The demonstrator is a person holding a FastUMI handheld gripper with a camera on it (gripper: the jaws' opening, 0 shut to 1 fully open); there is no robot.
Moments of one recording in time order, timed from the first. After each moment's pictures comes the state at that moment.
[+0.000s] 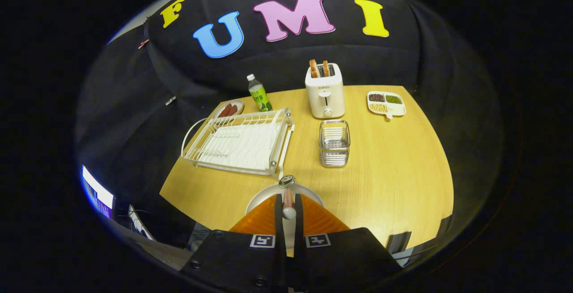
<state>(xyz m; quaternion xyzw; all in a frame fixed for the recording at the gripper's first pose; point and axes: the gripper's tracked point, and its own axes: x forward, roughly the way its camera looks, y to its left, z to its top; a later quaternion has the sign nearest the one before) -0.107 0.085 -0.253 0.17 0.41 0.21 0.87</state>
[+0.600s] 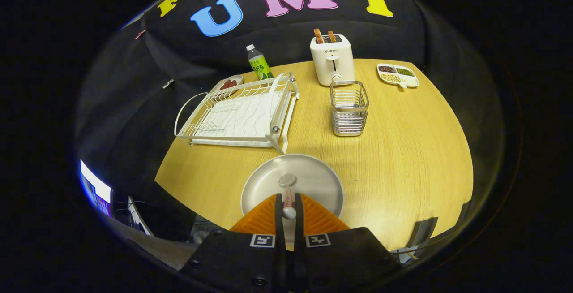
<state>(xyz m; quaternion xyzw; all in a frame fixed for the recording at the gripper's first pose) -0.123 0.122 -0.309 0.18 0.45 0.22 0.85</state>
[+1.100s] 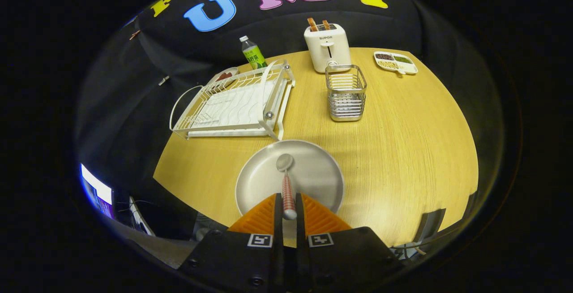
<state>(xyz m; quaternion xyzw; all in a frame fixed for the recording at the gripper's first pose) -0.141 0.120 -0.337 0.17 0.48 0.21 0.83</state>
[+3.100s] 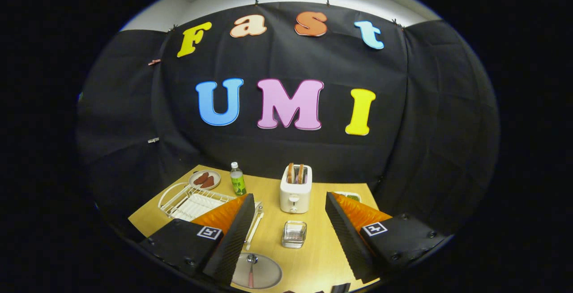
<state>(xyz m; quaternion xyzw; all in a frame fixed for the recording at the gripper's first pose) 0.002 -0.002 -0.032 0.07 0.13 0.11 0.98</state>
